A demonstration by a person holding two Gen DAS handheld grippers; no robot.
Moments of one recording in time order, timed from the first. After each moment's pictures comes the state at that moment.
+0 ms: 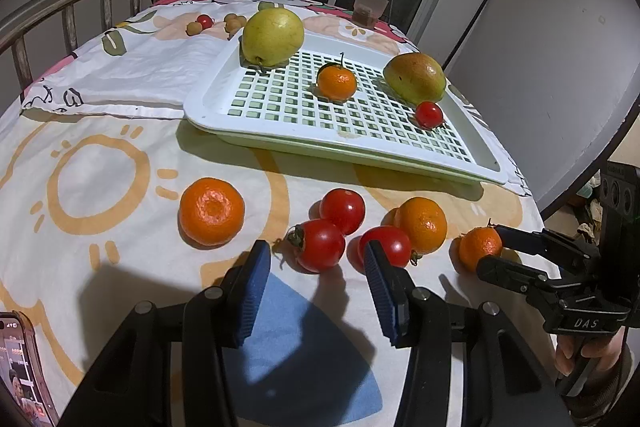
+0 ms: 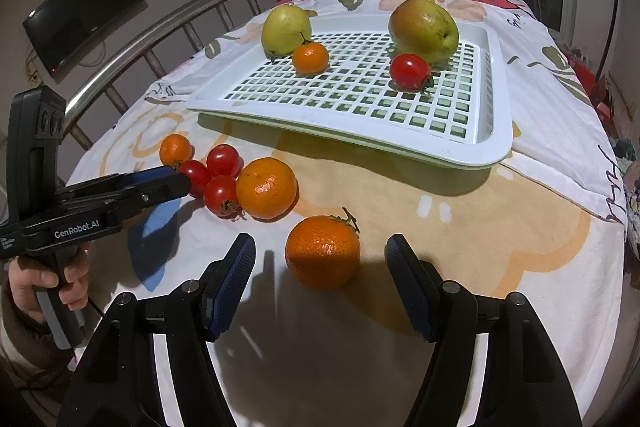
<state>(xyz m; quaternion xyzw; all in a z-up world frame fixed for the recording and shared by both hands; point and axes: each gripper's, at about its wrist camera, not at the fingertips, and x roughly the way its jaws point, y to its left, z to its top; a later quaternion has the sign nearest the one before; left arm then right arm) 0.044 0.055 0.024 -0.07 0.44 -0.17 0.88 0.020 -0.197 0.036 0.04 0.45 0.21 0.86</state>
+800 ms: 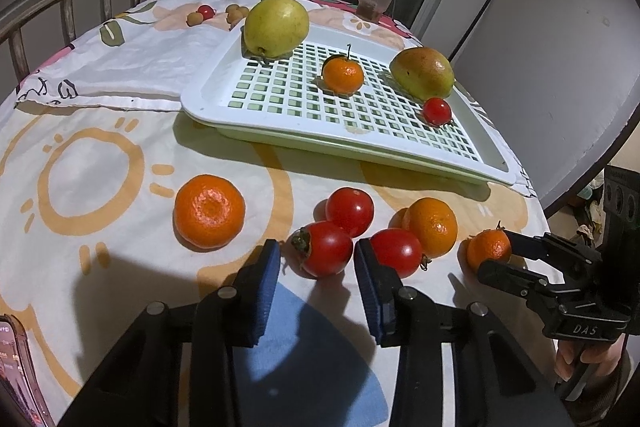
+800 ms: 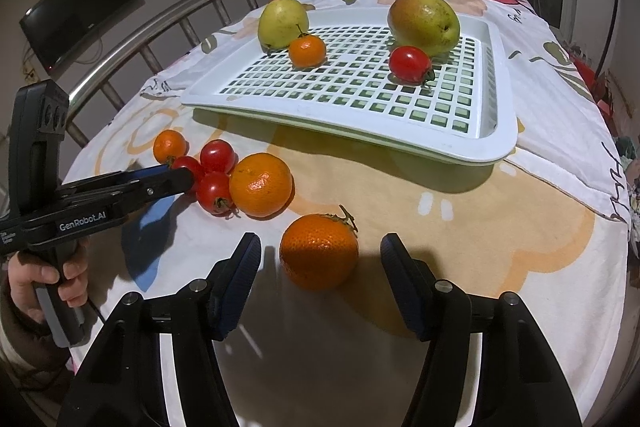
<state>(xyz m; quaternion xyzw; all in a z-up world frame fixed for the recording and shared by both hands) 0.051 0.054 0.017 -0.08 0.45 -0.17 0.87 0.025 -0.197 0.031 0.03 0.46 0.21 0.86</state>
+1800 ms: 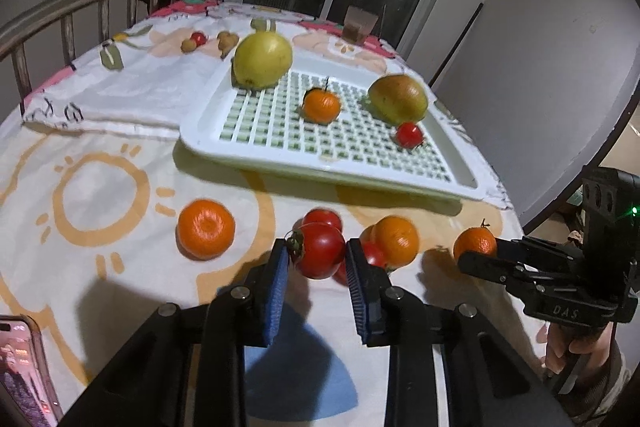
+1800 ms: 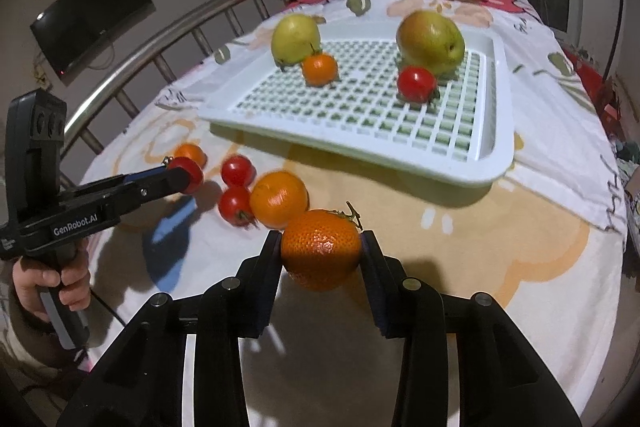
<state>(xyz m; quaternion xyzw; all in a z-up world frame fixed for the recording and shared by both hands) 0.036 0.056 0.048 -0.08 0.41 -0.18 0.89 0.024 -0.201 0.052 0.05 0.45 0.23 0.86</state>
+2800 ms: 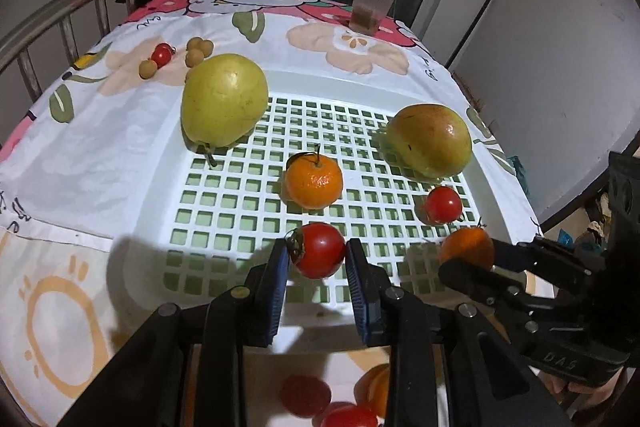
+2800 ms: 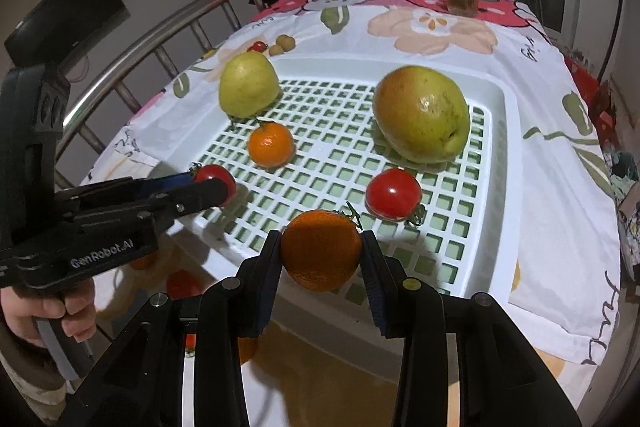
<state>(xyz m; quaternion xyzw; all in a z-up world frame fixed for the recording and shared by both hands) 0.158 0.000 0.046 -0.05 0.47 -0.16 0.87 0.131 -0.195 0.056 0.04 0.47 0.20 0.86</state>
